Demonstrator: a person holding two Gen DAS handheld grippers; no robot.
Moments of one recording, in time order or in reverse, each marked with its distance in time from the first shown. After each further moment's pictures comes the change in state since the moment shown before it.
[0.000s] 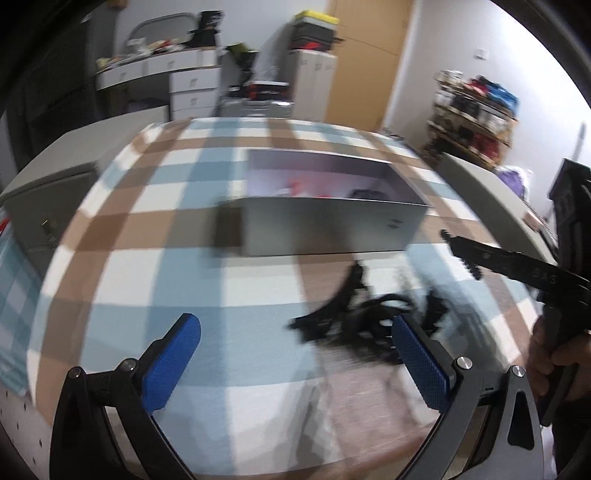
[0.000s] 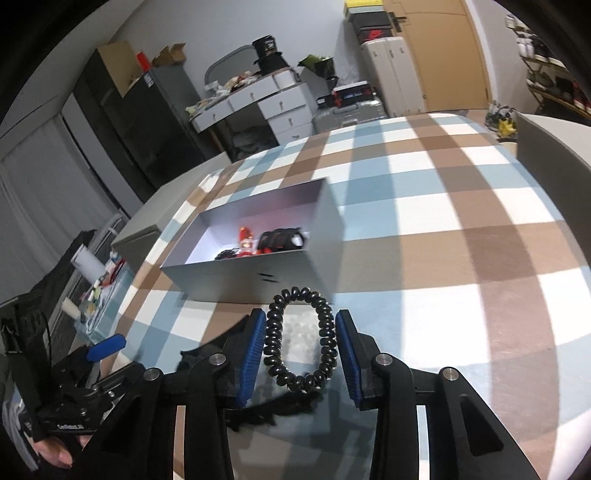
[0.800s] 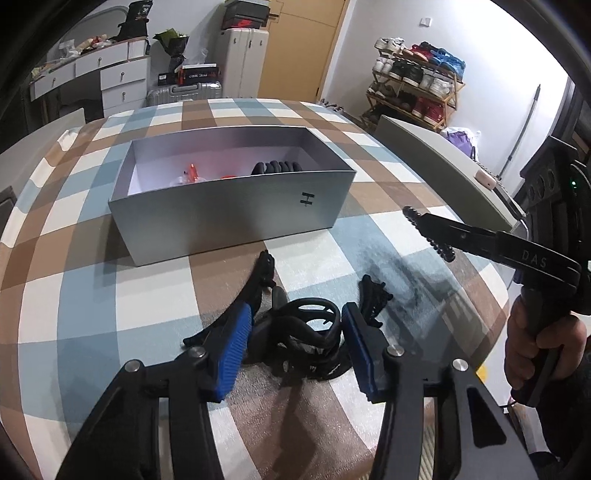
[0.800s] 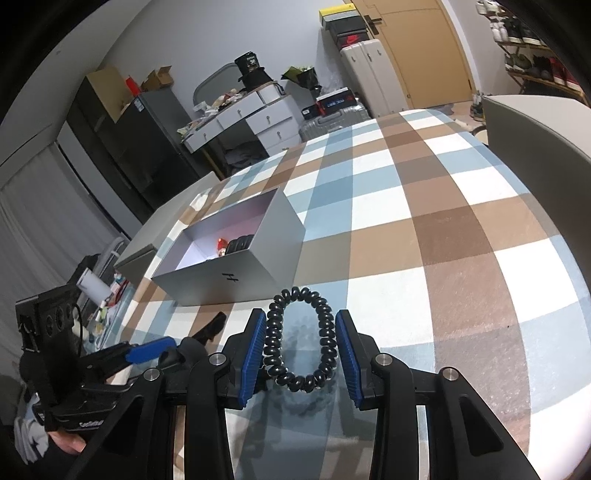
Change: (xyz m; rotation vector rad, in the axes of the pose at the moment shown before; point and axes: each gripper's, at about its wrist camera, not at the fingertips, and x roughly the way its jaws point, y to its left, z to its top) left arm 0.030 -0.035 0.008 0.117 0.101 -0.197; right arm -0.020 -0.035 -0.012 0.073 -0.039 0.031
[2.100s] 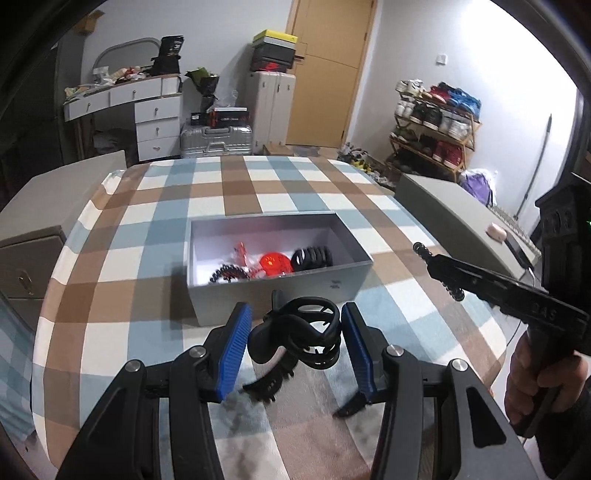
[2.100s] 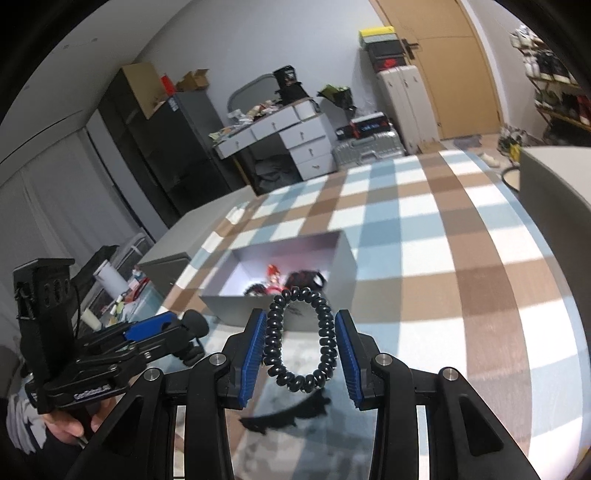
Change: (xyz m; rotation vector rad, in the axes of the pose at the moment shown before) left arm -0.048 0.013 0.035 -0.051 -0.177 0.111; right arm -0.016 0.053 0.031 -0.129 -0.075 0.078
